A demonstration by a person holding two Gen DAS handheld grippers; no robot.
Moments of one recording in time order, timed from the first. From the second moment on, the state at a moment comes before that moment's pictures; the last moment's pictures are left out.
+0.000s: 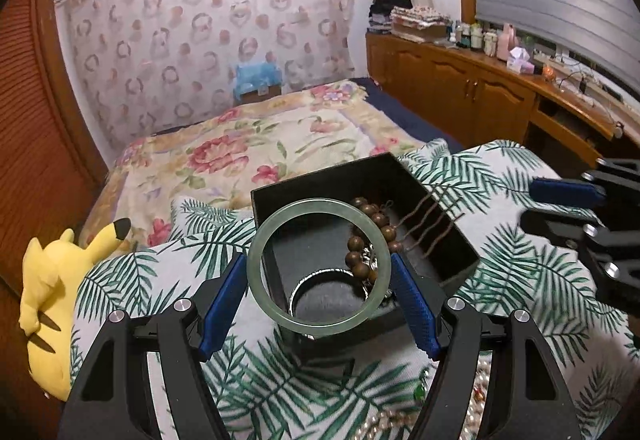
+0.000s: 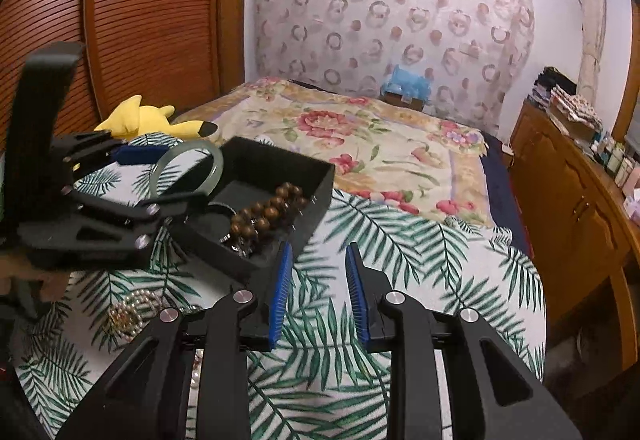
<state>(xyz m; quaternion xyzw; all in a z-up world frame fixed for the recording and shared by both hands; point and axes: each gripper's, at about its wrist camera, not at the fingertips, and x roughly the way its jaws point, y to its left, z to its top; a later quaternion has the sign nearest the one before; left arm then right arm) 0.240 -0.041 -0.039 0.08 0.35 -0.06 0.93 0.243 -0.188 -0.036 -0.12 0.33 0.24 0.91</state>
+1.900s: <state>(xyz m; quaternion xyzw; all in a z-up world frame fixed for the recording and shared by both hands) 0.158 0.012 -0.090 0.03 0.41 -0.10 0.90 0.206 -0.156 -0.105 -0.15 0.39 0.29 0.86</state>
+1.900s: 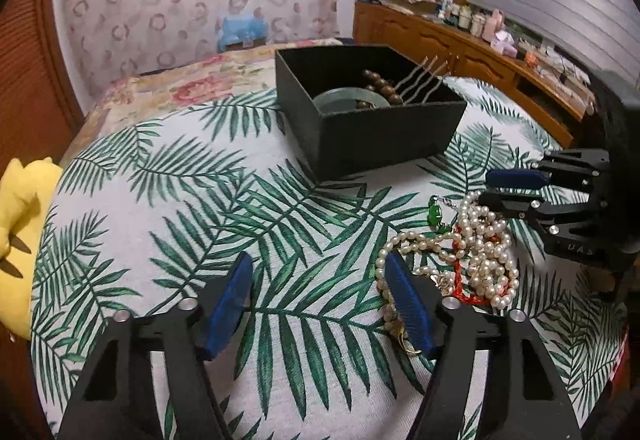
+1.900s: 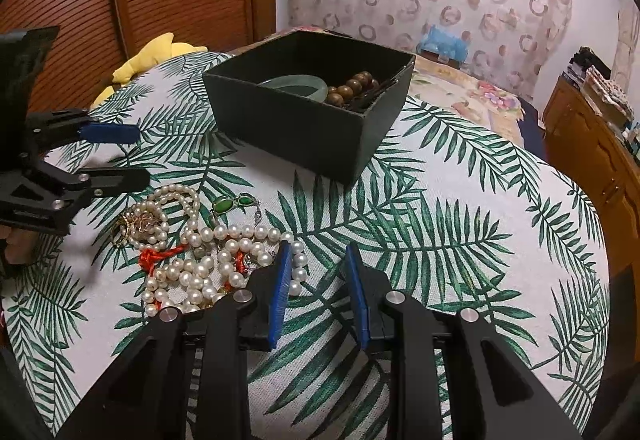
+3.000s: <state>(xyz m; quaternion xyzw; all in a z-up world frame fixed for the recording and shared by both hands) 0.173 -0.020 -0.093 0.07 0.43 -0.14 0.89 0.206 -0.156 -0.105 -0.15 0.39 0.29 0.86</state>
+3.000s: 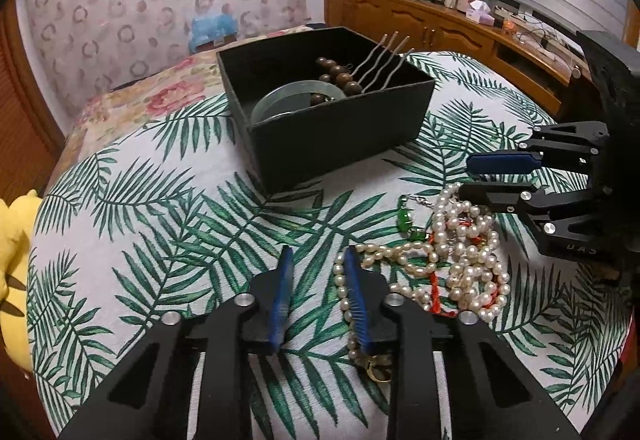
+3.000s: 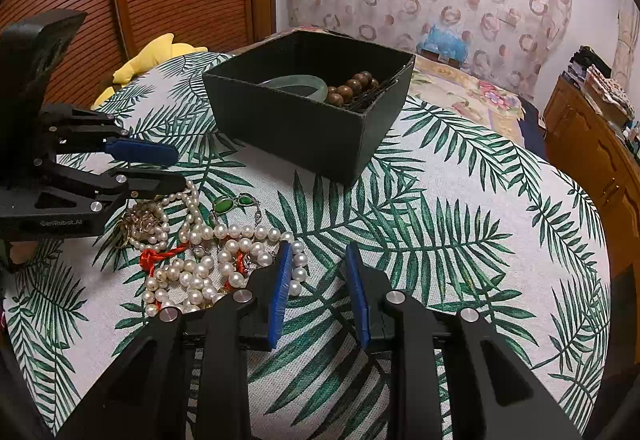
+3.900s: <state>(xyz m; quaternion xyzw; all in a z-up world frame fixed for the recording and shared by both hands) 0.123 -0.019 -0.014 0.02 0.32 -0.17 0.93 0.206 -0.156 -0.105 -0.15 0.39 0.29 0.86</state>
